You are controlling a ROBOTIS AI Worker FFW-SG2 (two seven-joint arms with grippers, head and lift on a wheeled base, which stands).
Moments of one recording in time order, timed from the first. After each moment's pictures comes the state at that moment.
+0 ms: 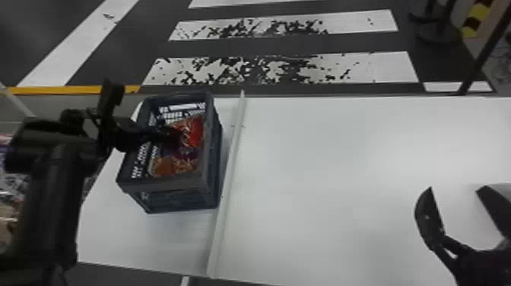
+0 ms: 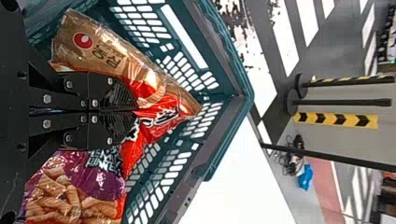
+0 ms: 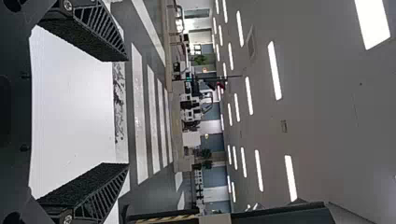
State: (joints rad) left arm -0.41 0.38 0.27 -1.08 -0.44 0.33 -1.25; right arm 0.61 -0.09 0.01 -1.72 -0.20 -0.57 0.16
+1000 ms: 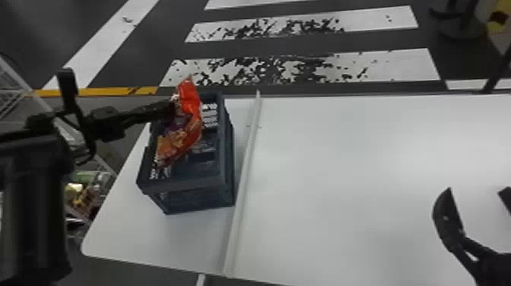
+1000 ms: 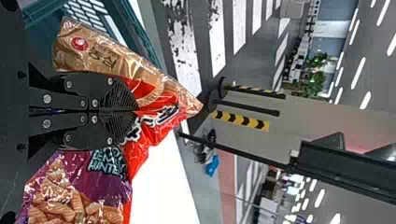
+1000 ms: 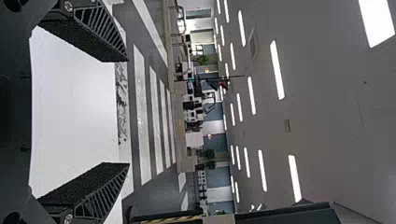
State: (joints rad) left arm -0.30 0.41 0.45 -1.35 -0.07 0.55 -1.33; right arm 0.60 -0.09 0.02 -1.72 -0.20 -0.55 0.16
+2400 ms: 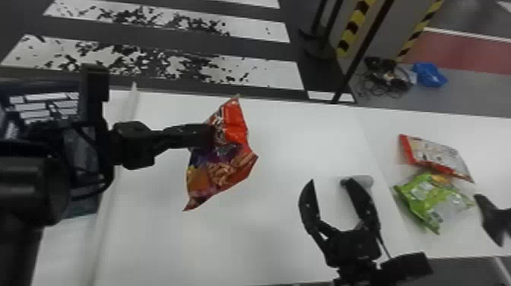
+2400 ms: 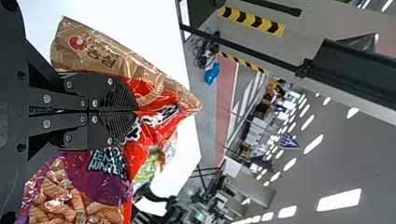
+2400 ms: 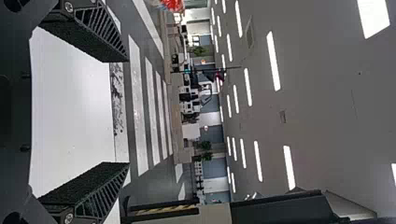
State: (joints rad) left arm -0.05 0.00 -0.02 -1.88 -0.02 0.86 -1.05; right arm 0.63 -0.09 -0.01 -1.75 -0.22 -0.56 0.14
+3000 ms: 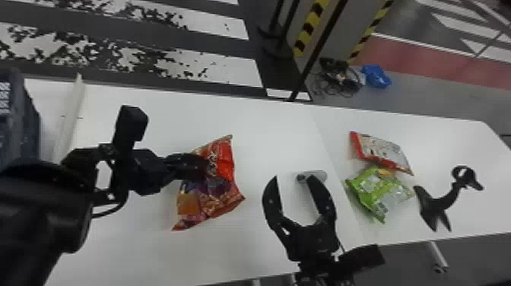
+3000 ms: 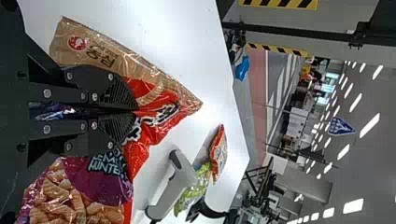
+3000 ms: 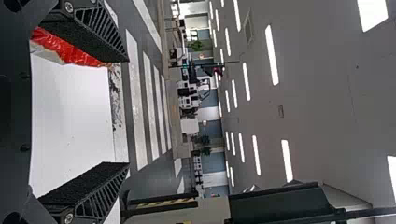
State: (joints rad) left arm -0.13 0.00 -0.28 -1.44 -0.07 0.47 -0.86; right arm 0.64 -0.09 -0.02 -1.75 -0.23 -0.57 0.14
